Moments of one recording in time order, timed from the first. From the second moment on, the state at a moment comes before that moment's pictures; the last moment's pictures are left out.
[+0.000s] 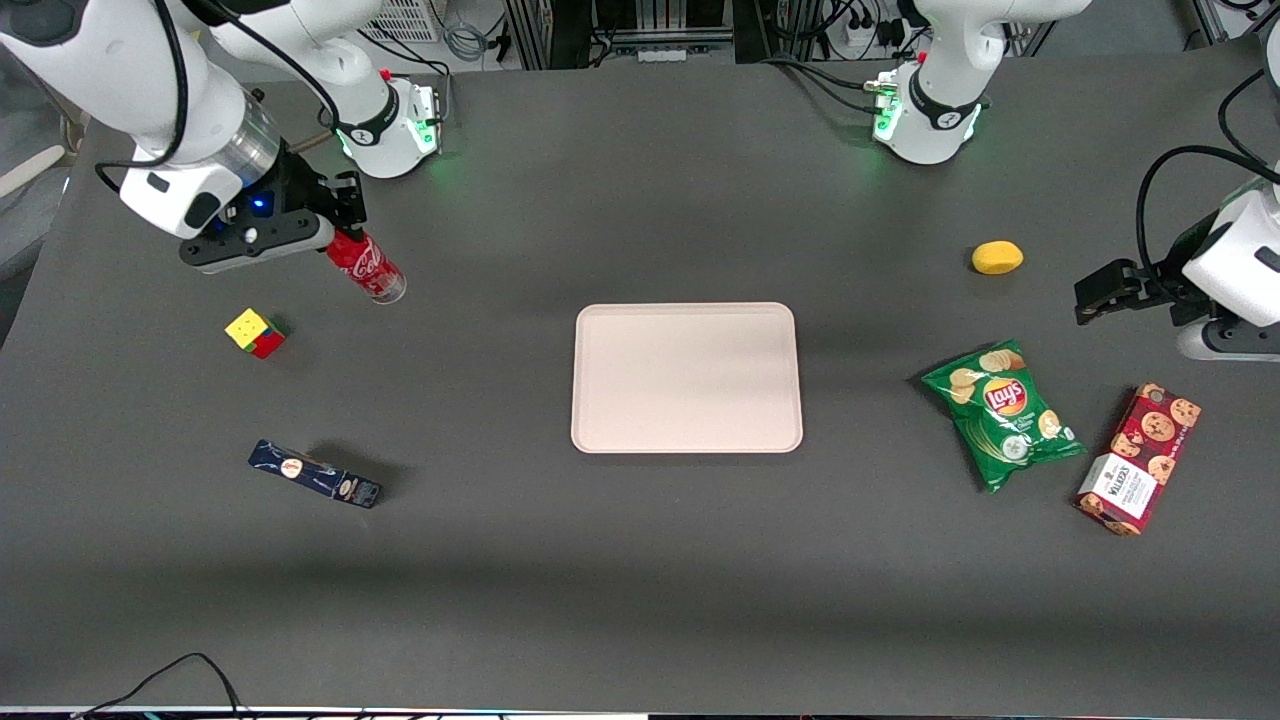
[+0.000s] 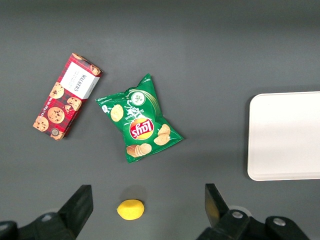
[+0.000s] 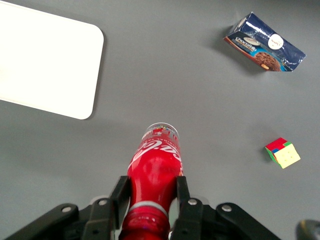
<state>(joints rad) 0.41 -0.11 -0.06 -1.76 0.02 1.55 0.14</state>
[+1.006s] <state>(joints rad) 0.70 0.25 0.09 -1.51 0.09 1.73 0.77</state>
